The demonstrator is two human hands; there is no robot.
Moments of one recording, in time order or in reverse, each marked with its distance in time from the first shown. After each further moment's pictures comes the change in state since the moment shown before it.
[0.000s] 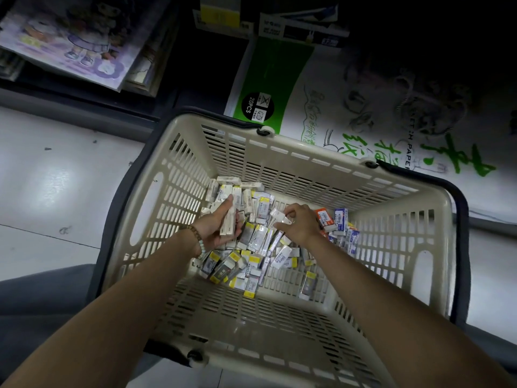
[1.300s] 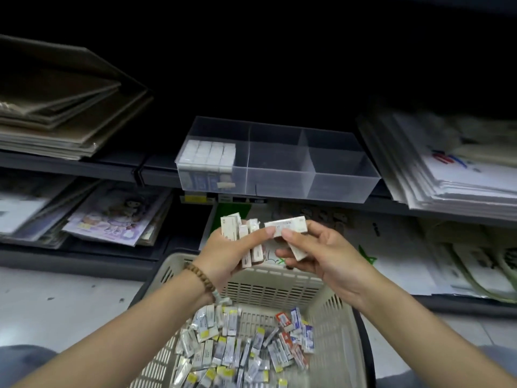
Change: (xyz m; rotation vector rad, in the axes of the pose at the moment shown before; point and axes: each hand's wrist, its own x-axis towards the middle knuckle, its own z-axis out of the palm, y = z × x) left_hand -0.260 0.079 0.195 0.337 -0.225 0.752; right_hand -0.234 -0.154 -0.249 1.021 -0.052 -0.331
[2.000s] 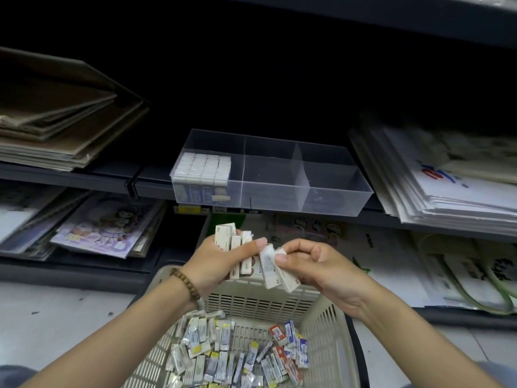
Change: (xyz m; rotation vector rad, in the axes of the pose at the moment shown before) left_hand 0.015 0.002 -0.016 0.180 -0.093 0.034; right_hand 0.003 -0.005 -0.009 -0.234 -0.060 0.069
